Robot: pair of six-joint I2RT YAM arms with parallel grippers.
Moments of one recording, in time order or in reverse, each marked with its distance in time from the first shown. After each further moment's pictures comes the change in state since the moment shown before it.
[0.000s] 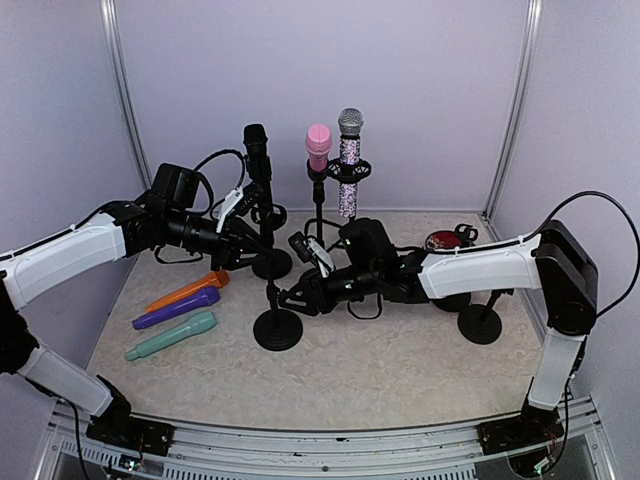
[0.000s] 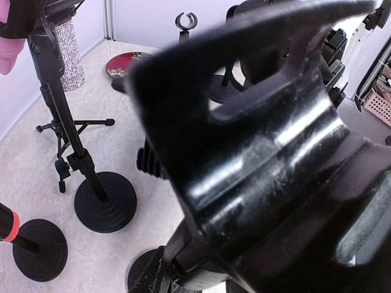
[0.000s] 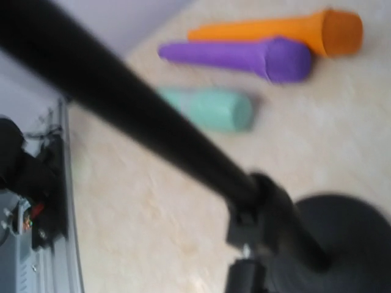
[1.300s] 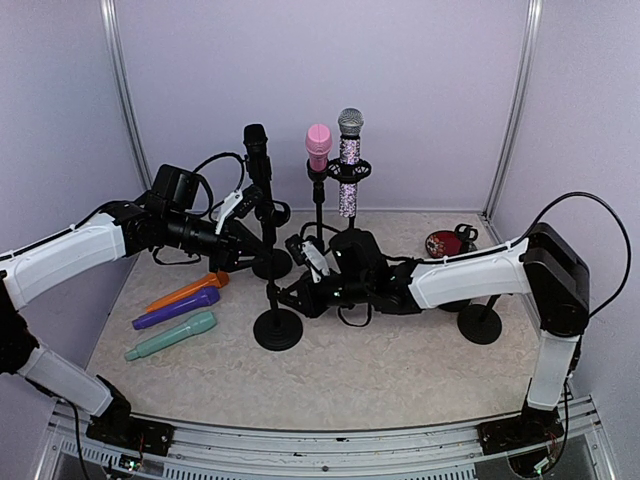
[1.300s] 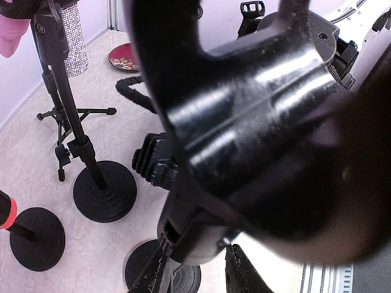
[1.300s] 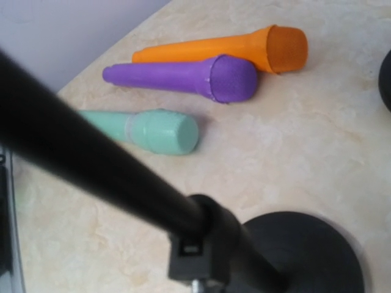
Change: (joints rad) left arm 0.006 0.000 0.000 -0.035 -0.014 0.000; right arm 0.048 0.042 -0.005 0.078 0.213 0.016
